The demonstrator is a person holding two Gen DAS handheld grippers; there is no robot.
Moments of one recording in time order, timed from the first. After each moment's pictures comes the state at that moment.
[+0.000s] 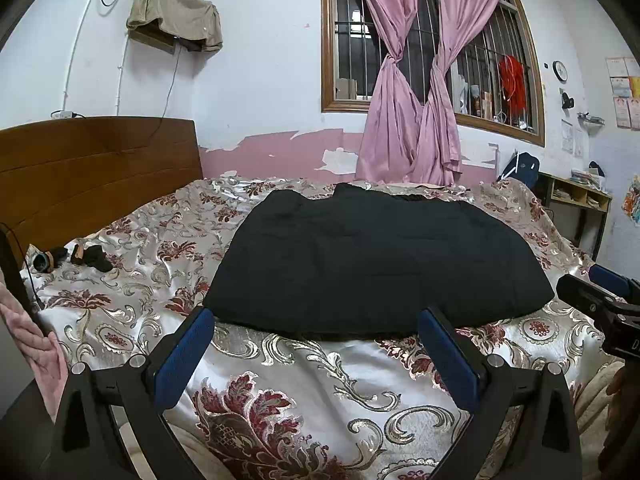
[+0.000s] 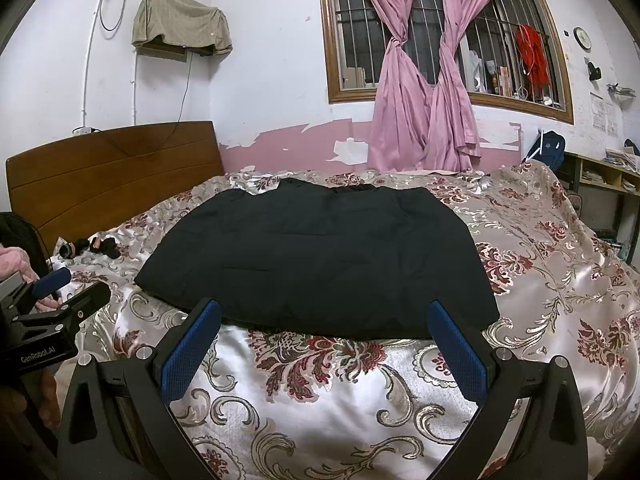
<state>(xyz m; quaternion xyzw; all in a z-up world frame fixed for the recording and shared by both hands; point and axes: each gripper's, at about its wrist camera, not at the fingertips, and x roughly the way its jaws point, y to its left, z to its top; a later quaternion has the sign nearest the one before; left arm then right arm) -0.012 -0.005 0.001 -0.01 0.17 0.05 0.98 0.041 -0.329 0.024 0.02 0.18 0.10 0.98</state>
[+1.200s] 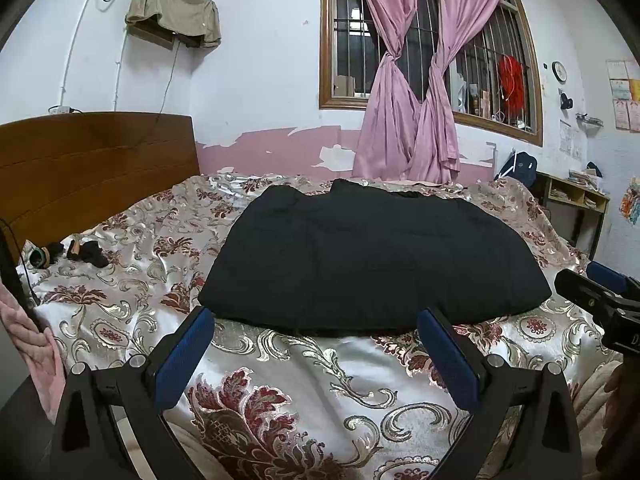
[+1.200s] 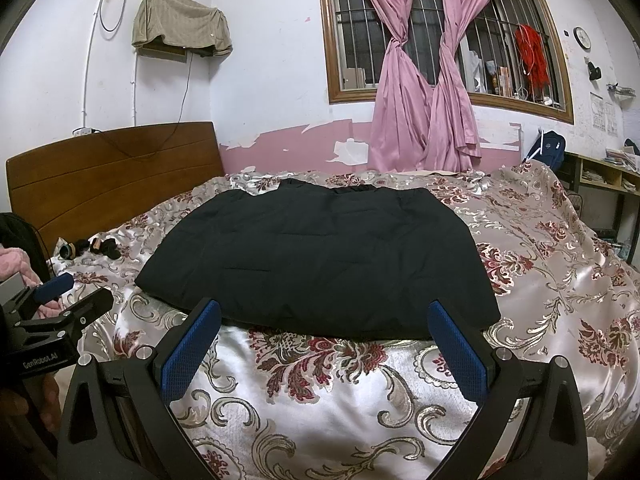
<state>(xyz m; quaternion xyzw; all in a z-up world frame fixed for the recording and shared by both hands) -0.013 -0.005 -0.004 -0.01 0.17 0.05 0.98 0.041 -0.328 0.024 0.02 0.18 0.10 0.98</state>
